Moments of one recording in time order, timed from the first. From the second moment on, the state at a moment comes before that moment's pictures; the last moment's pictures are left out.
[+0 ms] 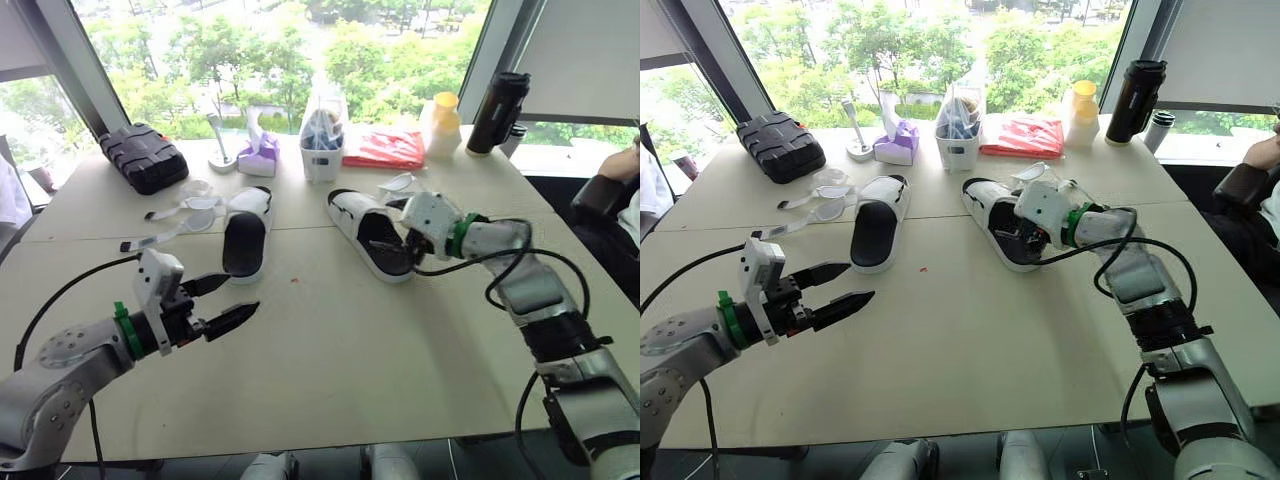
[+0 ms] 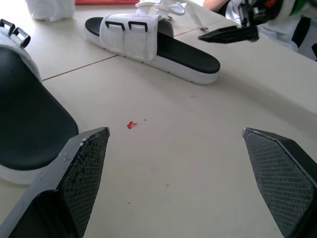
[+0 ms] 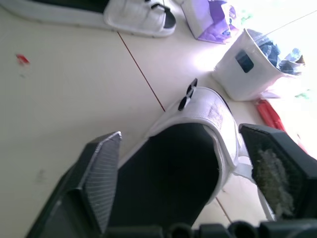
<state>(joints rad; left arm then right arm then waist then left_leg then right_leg) 0.00 0.73 0.30 -0.53 -0.85 0.72 -0.66 -0.76 -0.63 0.26 0.28 -0.16 0.02 0.71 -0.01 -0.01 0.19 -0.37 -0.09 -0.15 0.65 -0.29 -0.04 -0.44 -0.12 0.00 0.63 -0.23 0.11</state>
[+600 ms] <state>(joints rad) 0.02 0.73 0.31 -0.57 -0.86 0.72 -0.62 -1.19 -0.34 0.57 1.18 -0.71 -0.30 0.03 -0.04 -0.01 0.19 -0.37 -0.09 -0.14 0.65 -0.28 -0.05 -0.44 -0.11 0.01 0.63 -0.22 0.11</state>
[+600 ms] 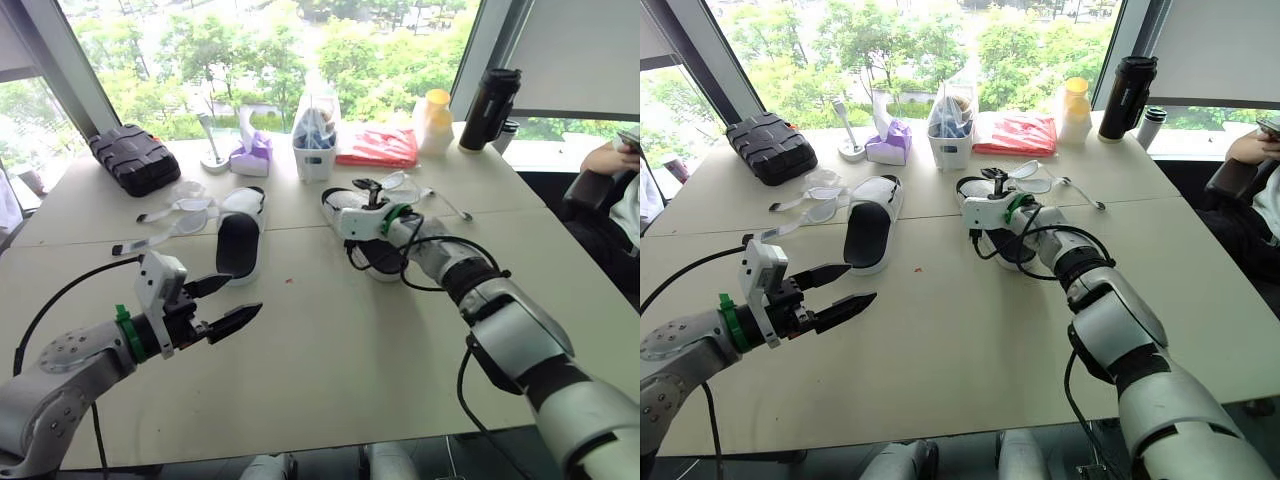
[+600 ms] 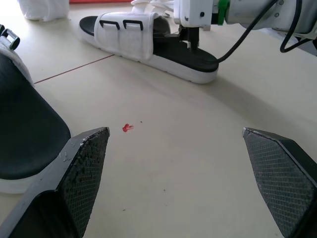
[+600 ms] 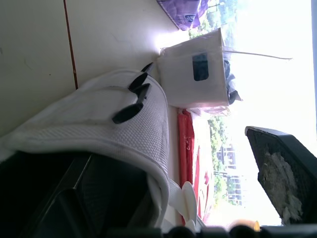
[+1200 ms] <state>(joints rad) 0.04 0.72 0.31 -0.61 -0.86 0.72 -0.58 -1.25 -0.26 0.60 1.35 -0.77 -0.35 -0.15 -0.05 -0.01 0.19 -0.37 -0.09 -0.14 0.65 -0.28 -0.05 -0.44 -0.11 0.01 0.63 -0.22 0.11</state>
